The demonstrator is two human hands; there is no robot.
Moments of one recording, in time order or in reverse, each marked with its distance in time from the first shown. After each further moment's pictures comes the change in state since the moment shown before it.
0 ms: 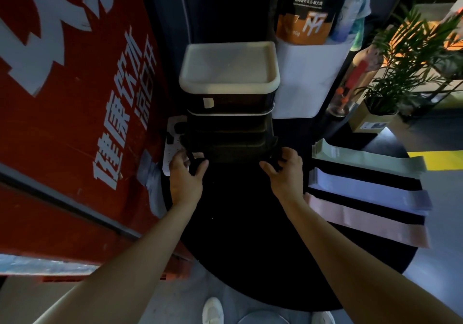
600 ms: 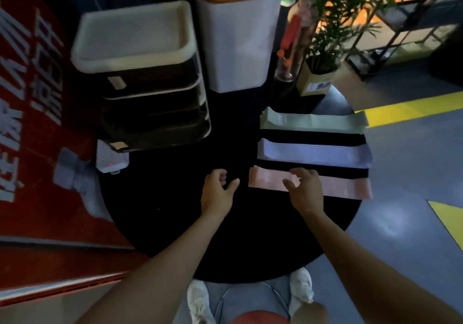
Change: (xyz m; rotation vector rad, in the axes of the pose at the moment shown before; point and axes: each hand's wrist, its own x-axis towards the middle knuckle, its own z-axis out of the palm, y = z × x) left_hand -0.097 -0.001 0.139 0.173 -0.517 -0.185; right_hand -0.015 0.134 -0.129 -0.322 0.000 0.198
